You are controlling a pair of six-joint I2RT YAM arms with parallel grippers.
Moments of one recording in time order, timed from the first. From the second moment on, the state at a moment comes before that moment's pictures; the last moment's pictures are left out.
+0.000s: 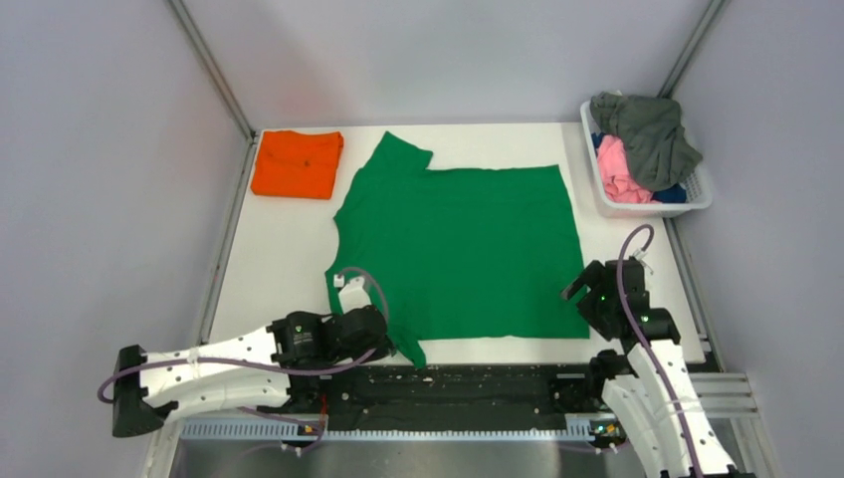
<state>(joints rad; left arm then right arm) -1.23 0.78 0.56 -0.78 -0.30 -1.33 0.06 0.61 0.46 -0.79 0.06 0.80</state>
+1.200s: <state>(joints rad) -1.23 0.38 0.48 -0.85 -0.46 -1.42 0.06 0.54 0.27 -0.72 0.08 0.94</state>
